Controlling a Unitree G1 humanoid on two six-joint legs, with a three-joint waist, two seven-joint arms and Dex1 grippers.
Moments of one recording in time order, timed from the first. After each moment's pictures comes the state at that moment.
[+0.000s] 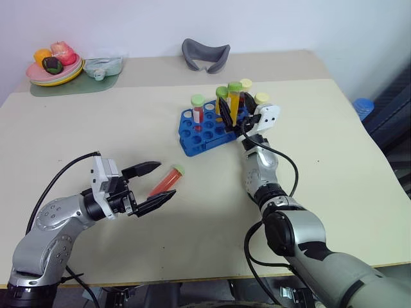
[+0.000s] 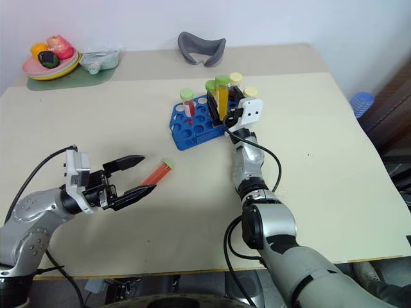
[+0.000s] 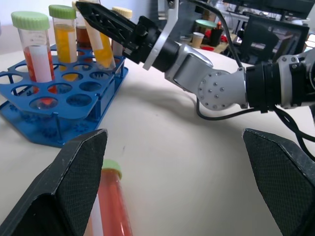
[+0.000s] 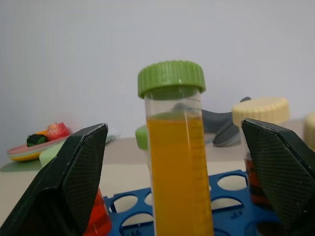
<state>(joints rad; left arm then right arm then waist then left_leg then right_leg) 0.05 0.64 0.21 -0.41 -0.70 0.35 -0.97 -0.91 0.02 -0.28 1.15 0.25 -0.73 0.54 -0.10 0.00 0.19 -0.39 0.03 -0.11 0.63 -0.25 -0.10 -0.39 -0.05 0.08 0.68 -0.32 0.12</state>
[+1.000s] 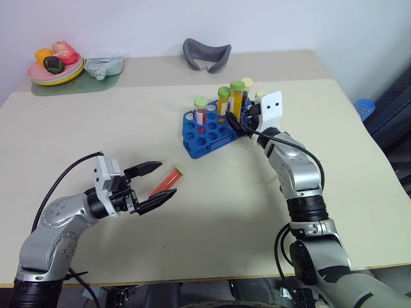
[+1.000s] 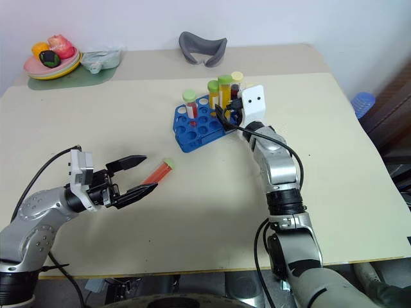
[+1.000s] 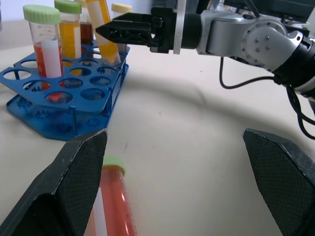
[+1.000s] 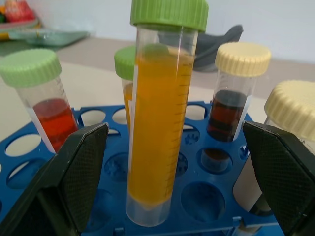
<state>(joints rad) 0.04 0.61 0.19 -0.37 -0.68 0.33 -0.97 -0.67 -0.18 -0.03 0.15 0.13 0.43 0.29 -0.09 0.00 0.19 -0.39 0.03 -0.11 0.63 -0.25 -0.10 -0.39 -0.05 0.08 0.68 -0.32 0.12</state>
